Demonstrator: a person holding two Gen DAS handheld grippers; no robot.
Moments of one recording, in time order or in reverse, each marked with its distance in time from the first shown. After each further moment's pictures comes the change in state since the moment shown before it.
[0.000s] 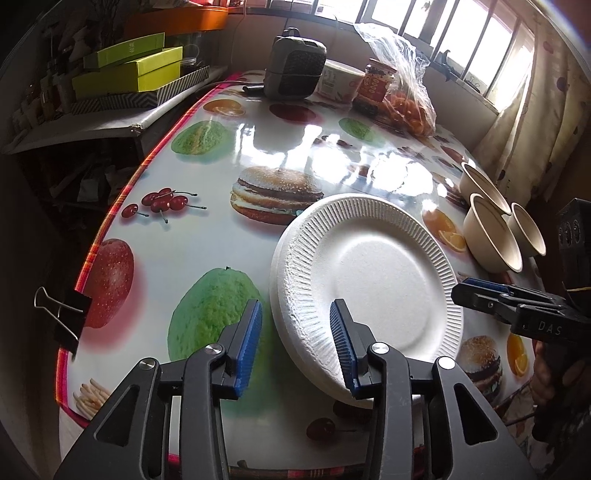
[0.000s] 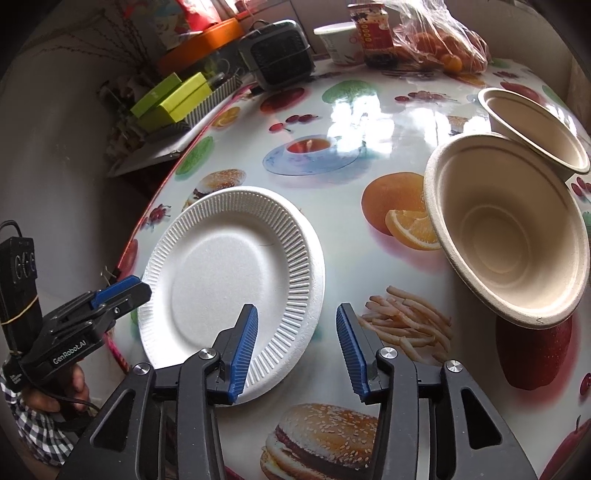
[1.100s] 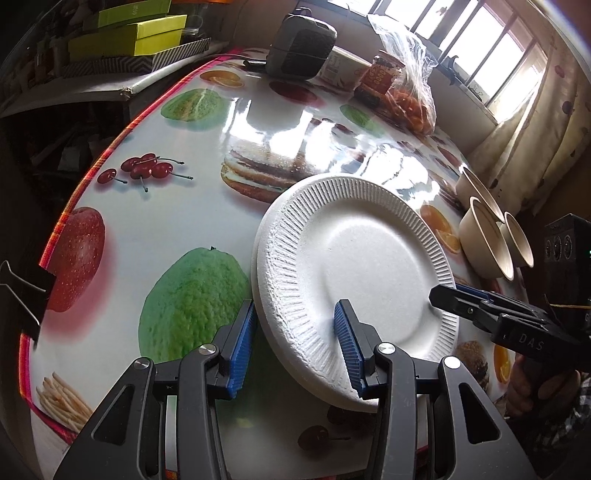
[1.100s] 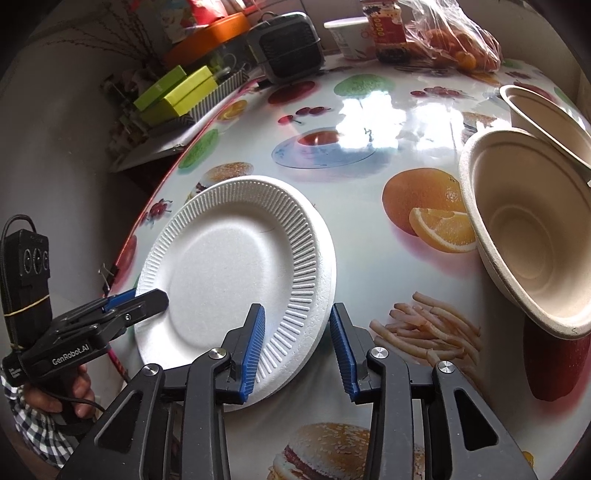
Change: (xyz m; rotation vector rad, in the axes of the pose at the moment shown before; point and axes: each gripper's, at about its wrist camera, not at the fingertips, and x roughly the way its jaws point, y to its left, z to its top) left arm 0.024 0.012 -0.004 -0.086 0.058 -0.095; right arm 0.019 0.009 0.002 -0.017 0.002 0.012
